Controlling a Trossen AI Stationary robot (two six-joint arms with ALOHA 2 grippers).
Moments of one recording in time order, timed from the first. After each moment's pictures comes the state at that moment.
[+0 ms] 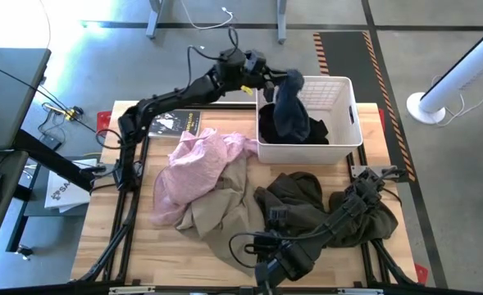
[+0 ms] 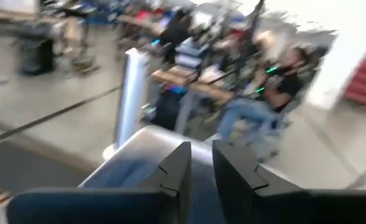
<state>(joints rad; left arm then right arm) 0.47 2.00 1.92 0.06 0.24 -0.22 0.68 2.23 2.14 -1.53 0.65 0.64</state>
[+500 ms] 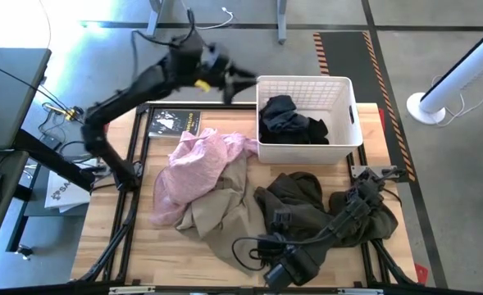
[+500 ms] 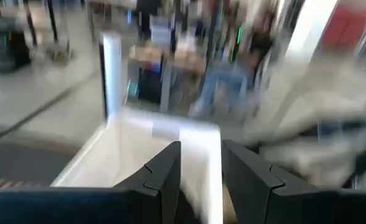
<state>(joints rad) 0.42 1.62 1.92 -0.48 0.30 -0.05 0.72 2.22 2.14 -1.57 0.69 0.67</state>
